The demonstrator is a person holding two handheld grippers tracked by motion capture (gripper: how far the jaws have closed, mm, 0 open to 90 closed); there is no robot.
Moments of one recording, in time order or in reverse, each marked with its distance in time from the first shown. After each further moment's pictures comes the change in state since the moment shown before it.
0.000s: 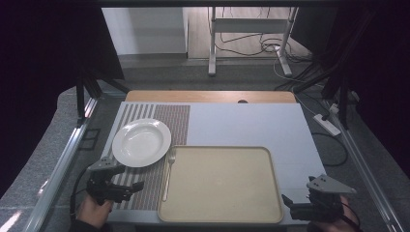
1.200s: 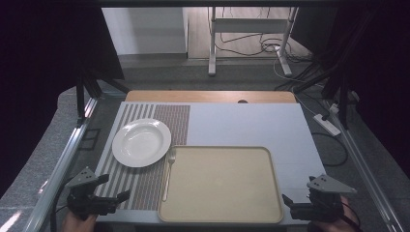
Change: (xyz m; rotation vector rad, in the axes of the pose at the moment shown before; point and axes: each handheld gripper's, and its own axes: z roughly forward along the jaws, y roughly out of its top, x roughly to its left) left arm -0.005 -0.029 -0.036 -0.049 0.079 -0.026; right arm -0.001 0.000 0.000 -0.001 -0.001 0.009
